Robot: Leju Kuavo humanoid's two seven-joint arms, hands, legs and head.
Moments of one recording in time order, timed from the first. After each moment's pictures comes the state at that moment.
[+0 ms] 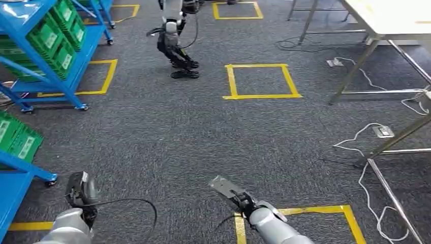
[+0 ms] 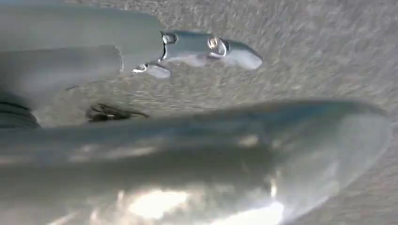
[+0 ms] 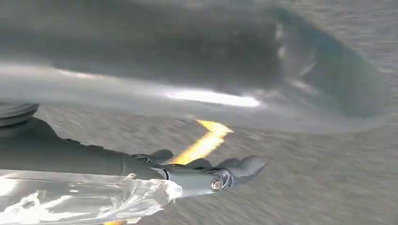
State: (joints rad) left arm -0.39 -0.21 1.28 -0.62 -0.94 -0.03 0.16; right arm -0.40 0.34 -0.09 -0.38 0.89 0.06 0.06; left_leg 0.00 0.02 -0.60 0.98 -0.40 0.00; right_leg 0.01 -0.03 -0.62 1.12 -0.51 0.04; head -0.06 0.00
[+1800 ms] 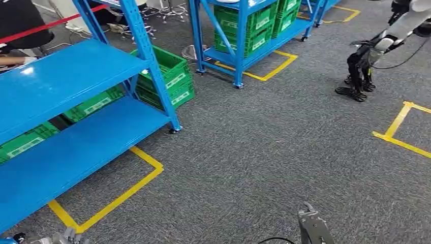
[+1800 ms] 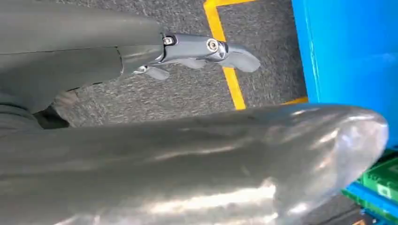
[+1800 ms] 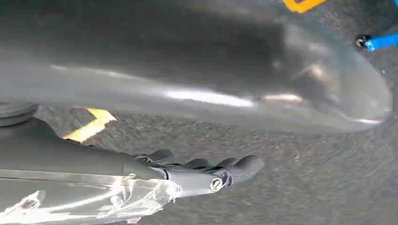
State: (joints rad) left arm 0.56 -0.37 0.21 -1.49 0.16 0.45 -0.29; right arm 0.24 0.32 -0.37 -1.25 0.68 0.10 -0.31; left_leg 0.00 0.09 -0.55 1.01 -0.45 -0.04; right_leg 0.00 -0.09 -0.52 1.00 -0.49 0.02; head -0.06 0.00
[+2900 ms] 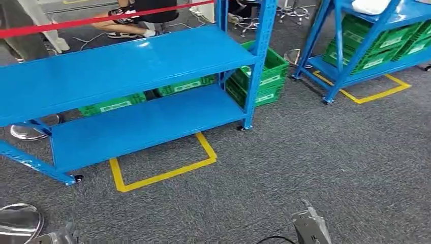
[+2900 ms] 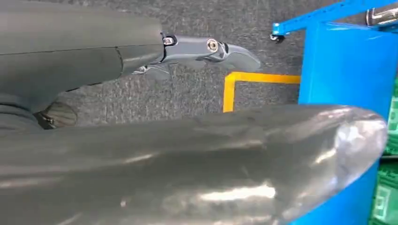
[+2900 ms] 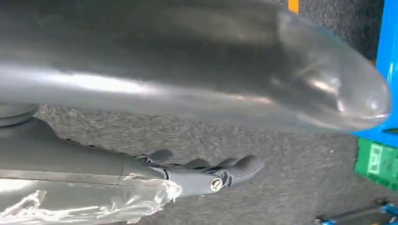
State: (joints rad) left arm 0.58 -0.37 0.19 -1.52 0.01 0.50 -0.25; right arm 0.26 0.33 -0.34 -1.29 0.80 0.07 -0.32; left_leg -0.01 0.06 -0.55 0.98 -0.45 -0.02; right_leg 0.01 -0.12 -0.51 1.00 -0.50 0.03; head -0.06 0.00
